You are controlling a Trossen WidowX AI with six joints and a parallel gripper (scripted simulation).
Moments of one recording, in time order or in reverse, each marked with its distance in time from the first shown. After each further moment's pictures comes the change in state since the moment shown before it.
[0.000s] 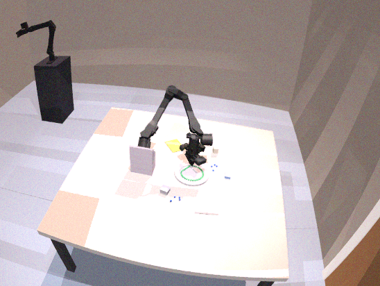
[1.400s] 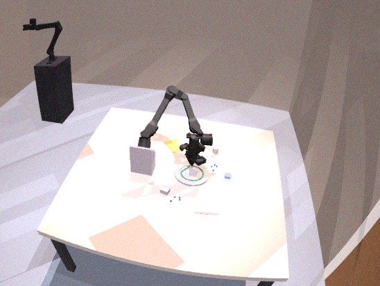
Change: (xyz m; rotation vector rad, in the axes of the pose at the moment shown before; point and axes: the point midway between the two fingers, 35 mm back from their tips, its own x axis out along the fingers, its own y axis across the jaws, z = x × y) arm 0.000 0.000 0.000 0.001 0.000 0.000
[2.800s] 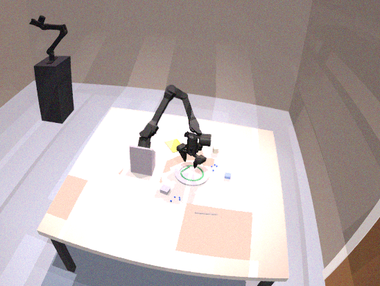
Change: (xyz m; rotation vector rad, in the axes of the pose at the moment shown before) arm -0.019 -0.012 -0.022 -0.157 0.005 -0.012
